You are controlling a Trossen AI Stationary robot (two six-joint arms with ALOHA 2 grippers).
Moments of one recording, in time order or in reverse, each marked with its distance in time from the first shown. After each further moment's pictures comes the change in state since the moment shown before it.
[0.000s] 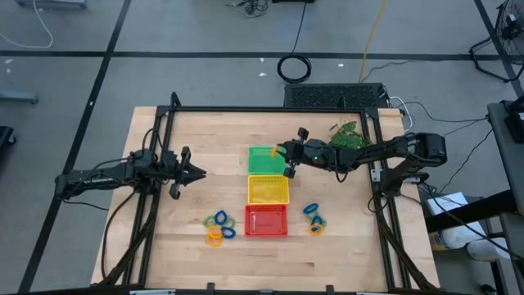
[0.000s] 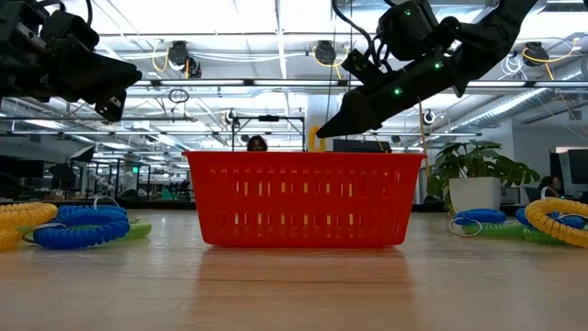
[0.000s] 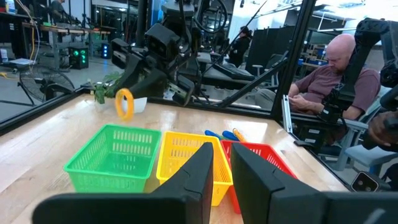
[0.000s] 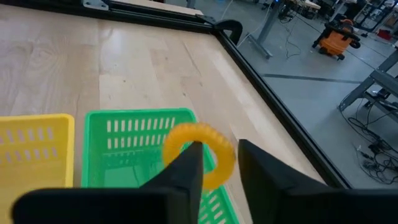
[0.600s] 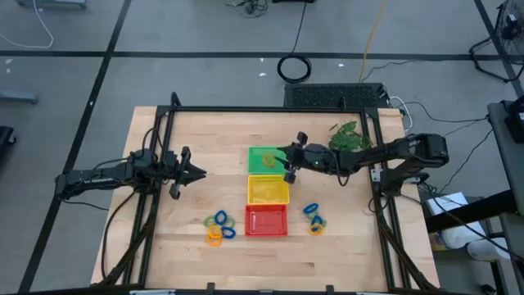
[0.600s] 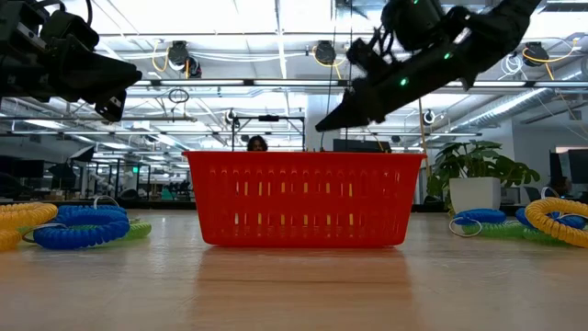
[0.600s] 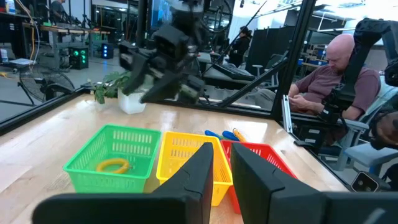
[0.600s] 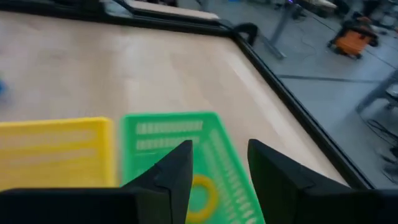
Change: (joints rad) left arm 0.000 0.000 0.000 0.000 0.000 0.000; right arm 0.077 -0.033 -0.002 -0.037 -0.003 0.046
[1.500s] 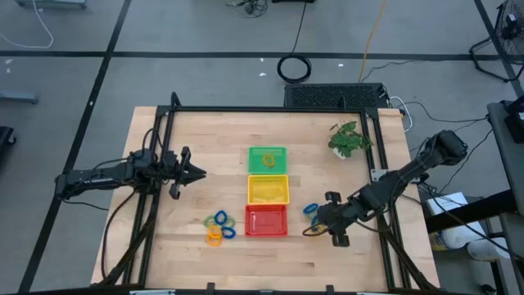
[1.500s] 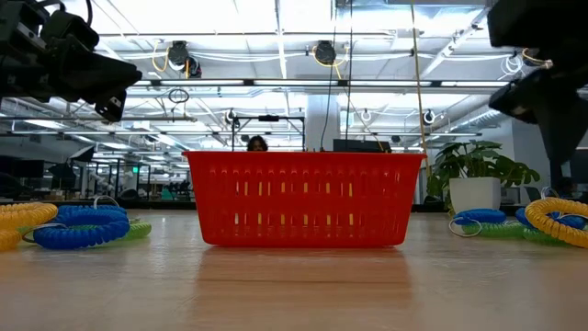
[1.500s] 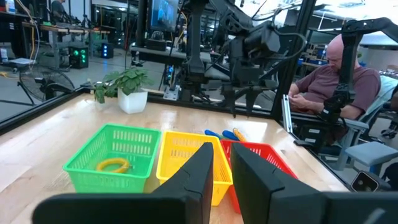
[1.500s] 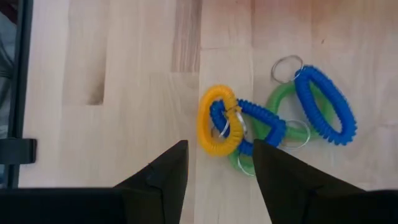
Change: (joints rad) left arm 0.000 0.000 0.000 0.000 0.000 0.000; right arm 0.638 -0.196 0.084 -1.012 -0.233 0.701
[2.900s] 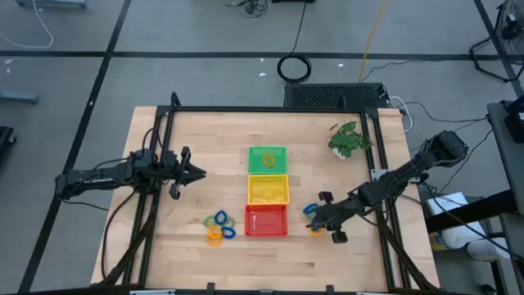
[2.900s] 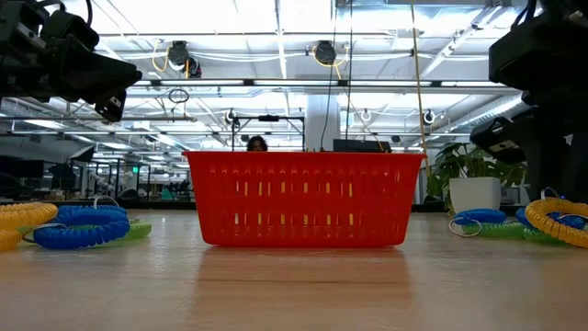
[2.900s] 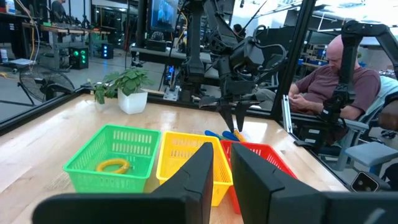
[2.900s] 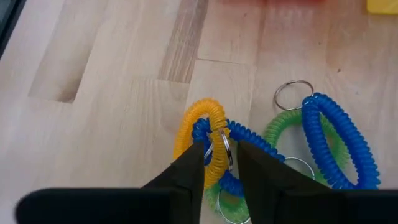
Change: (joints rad) left arm 0.000 0.000 0.000 0.000 0.000 0.000; right arm -0.055 0.000 -0.234 0.399 -0.022 -0.228
